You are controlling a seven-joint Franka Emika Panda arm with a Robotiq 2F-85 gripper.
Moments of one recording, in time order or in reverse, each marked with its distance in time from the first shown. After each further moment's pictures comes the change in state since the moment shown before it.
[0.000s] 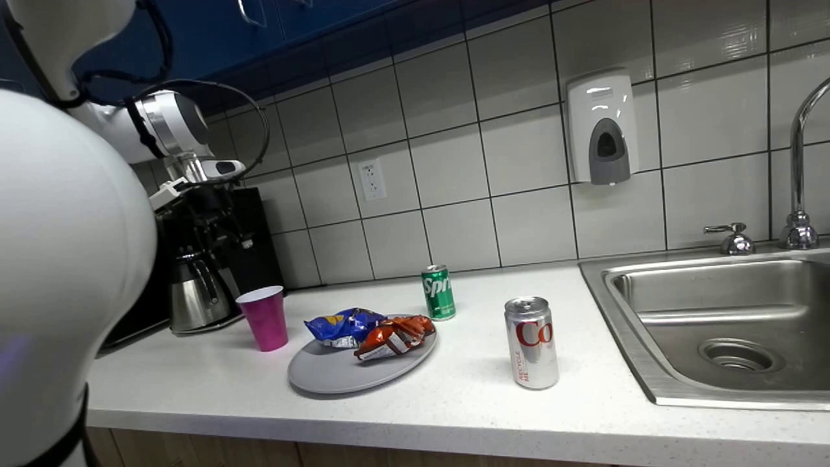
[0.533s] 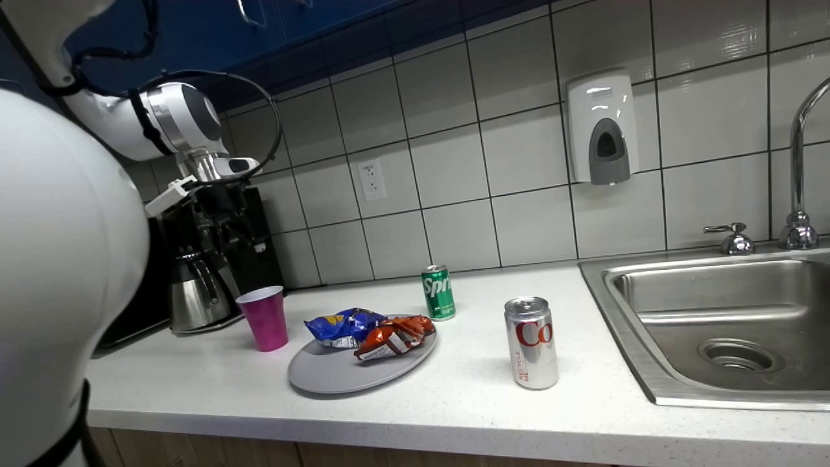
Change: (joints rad) arm -0.077 -0.146 -0.001 -0.210 0.048 0.065 -0.022
